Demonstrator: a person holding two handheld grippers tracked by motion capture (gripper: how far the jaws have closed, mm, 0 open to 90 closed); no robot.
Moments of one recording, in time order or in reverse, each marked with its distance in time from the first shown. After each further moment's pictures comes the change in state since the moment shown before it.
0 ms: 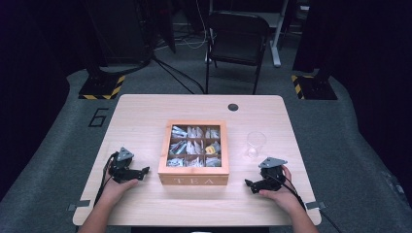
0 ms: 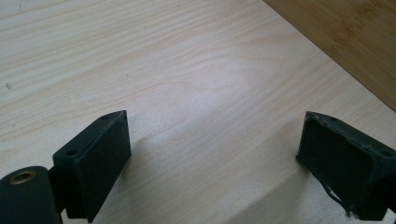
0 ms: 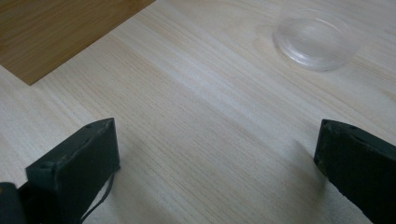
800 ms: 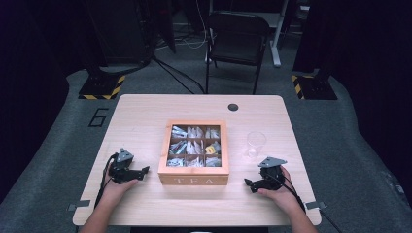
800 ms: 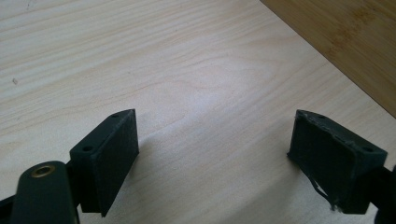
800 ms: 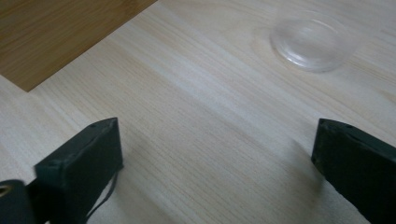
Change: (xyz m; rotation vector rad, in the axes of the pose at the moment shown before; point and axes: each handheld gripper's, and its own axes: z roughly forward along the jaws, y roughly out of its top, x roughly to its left) left arm -0.004 -0.002 -0.003 -0.009 0.020 -0.018; right arm 0.001 0.002 0.000 -0.002 -0.016 0.014
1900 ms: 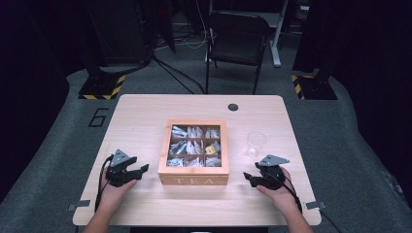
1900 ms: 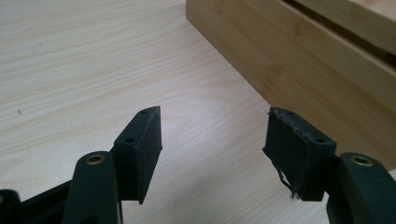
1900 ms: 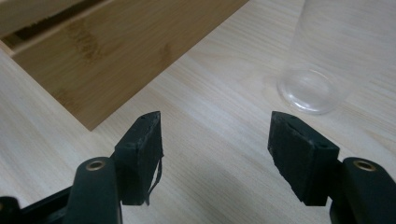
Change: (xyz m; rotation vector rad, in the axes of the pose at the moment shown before) left arm -0.018 0.008 -0.034 -0.127 -0.051 -0.025; right arm 0.016 0.020 -0.024 -0.086 0.015 0.007
